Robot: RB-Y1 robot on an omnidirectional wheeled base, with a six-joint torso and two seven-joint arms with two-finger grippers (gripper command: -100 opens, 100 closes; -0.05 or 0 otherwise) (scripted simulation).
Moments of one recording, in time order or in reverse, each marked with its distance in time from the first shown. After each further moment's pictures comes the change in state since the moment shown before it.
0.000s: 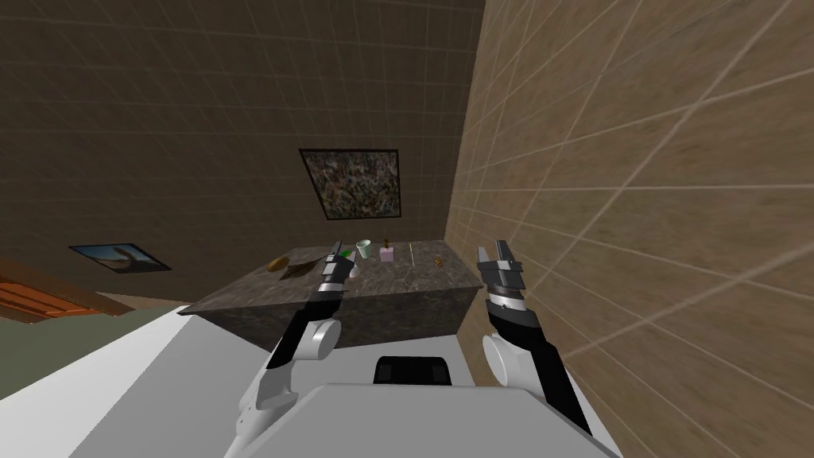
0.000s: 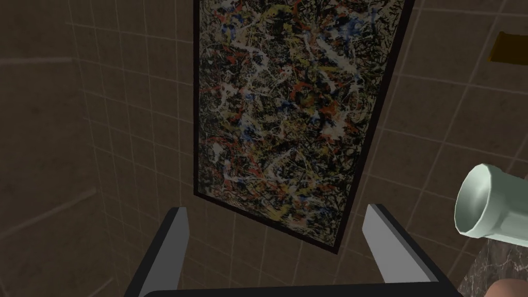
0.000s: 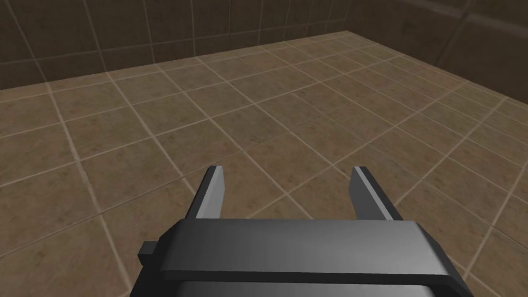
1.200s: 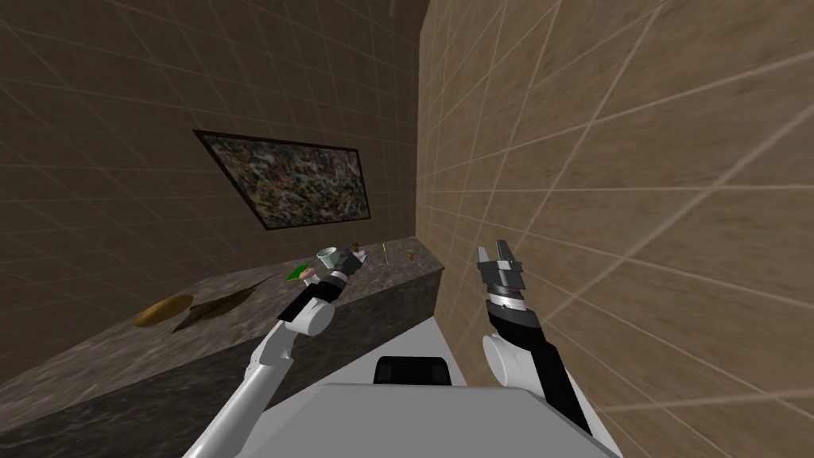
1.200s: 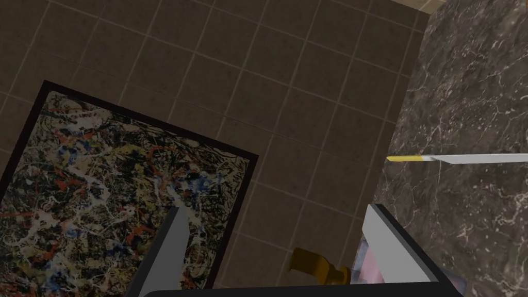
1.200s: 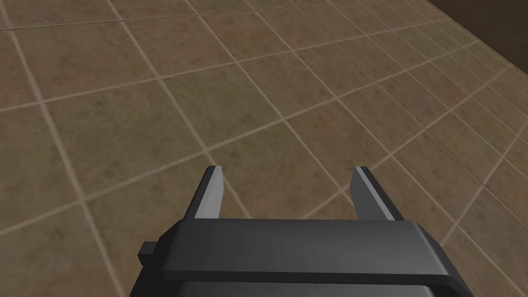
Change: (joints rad) left arm -0.153 0.251 0.014 0.128 0.348 0.311 0.135; right arm 0.000 0.000 0.000 0.000 0.000 0.000 0.000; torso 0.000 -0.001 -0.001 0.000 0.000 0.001
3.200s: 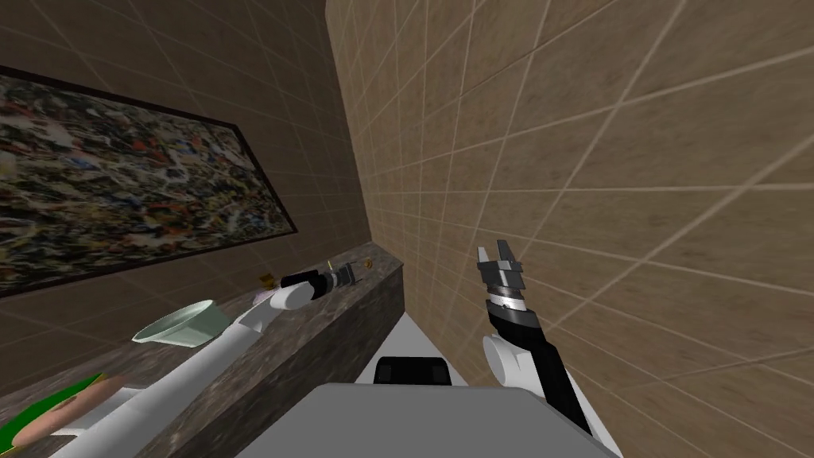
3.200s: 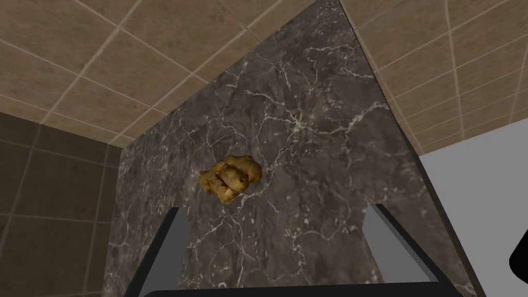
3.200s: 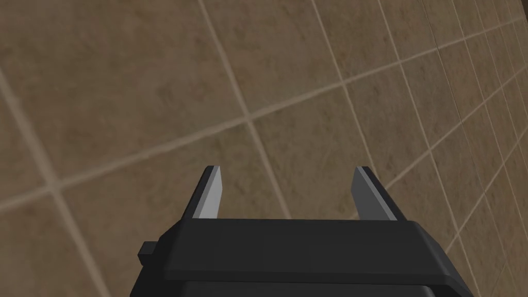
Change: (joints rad) left arm -0.124 0.482 -0.082 0.298 0.584 0.473 0.253; right arm 0.000 0.000 0.000 0.000 0.000 0.000 0.000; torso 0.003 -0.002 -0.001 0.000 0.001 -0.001
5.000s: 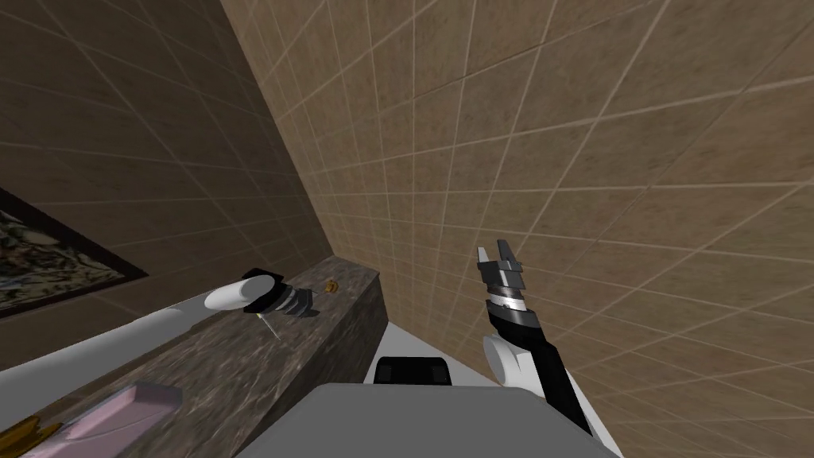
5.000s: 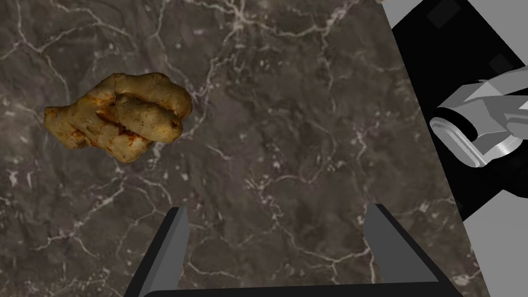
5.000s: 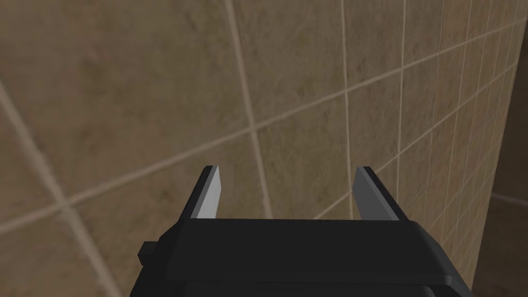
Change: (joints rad) left arm 0.018 0.481 -0.161 0.310 0.440 0.385 0.229; right arm 0.000 0.000 0.000 0.000 0.000 0.000 0.000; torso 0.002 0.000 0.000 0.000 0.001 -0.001
